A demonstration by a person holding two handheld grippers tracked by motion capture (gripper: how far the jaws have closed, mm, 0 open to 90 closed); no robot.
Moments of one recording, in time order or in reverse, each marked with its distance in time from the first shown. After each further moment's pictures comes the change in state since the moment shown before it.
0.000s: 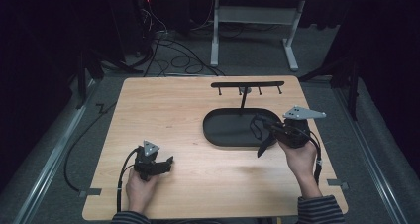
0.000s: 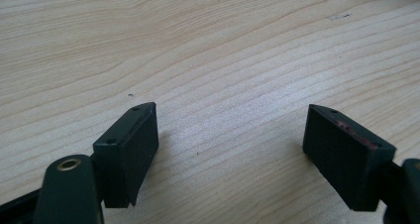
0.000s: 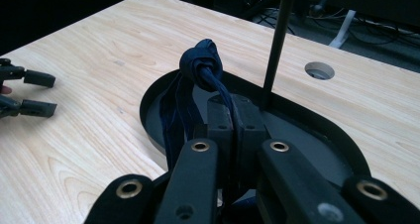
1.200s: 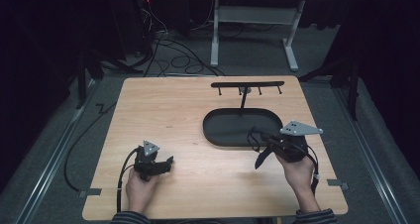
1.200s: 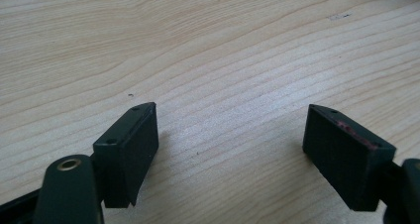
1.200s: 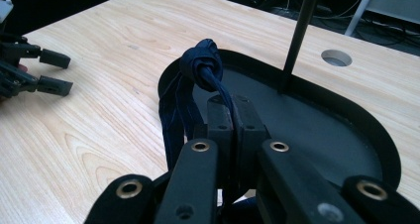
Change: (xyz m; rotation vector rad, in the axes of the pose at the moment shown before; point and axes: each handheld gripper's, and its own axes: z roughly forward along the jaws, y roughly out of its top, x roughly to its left) left arm 0.000 0.000 0.000 0.000 0.000 0.000; right arm 0.022 -0.029 -0.006 -0.005 0.013 -0.022
